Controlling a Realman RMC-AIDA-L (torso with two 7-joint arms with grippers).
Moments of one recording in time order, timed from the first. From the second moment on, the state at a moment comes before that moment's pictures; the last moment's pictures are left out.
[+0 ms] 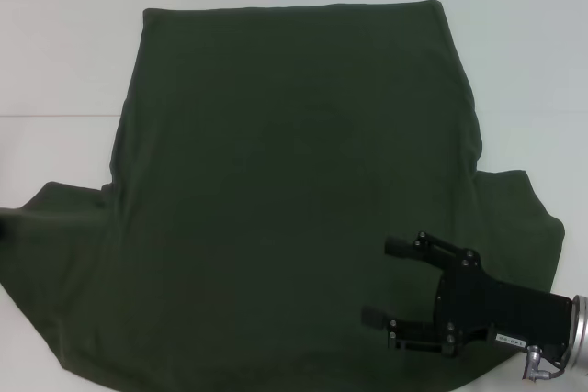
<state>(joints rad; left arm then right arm) -0.72 -1.85 0.72 0.79 2.77 1.31 -2.66 0.47 2.10 -0.73 -0.35 -1.78 -1.55 0.76</state>
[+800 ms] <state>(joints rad) -0.82 -1.97 0.73 0.82 2.77 1.42 -2.66 0.47 2.10 -0.73 -0.35 -1.78 -1.55 0.76</state>
